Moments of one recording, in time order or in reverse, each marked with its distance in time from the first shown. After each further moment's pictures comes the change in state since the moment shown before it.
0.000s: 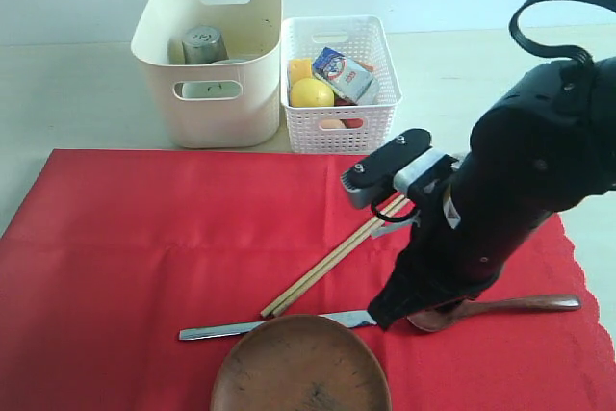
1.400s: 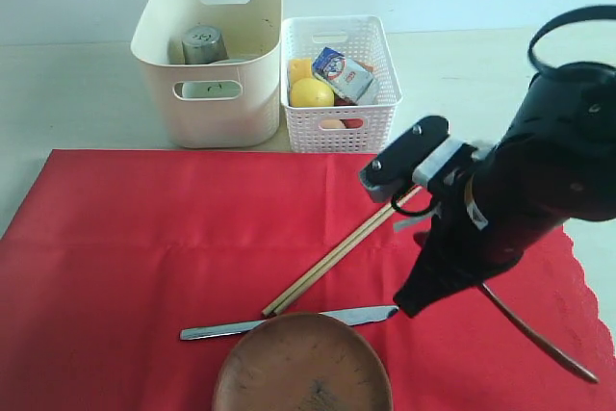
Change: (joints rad) left arm 0.000 0.000 0.000 0.000 0.000 0.000; right arm 0.005 -0.042 0.038 -0.222 -0.027 0.107
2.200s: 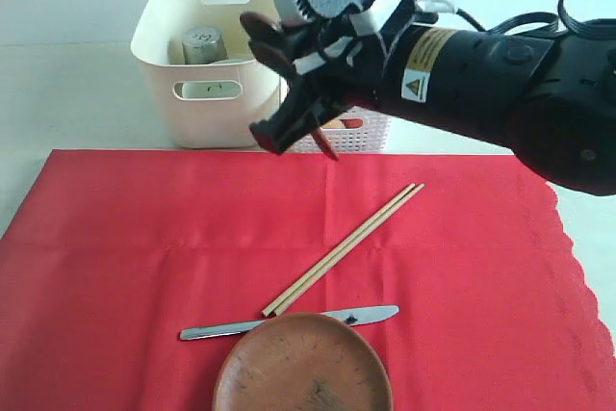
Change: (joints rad) left arm 0.000 0.000 0.000 0.000 0.000 0.000; right arm -0.018 -0.037 -0.041 0.055 -1.070 -0.269
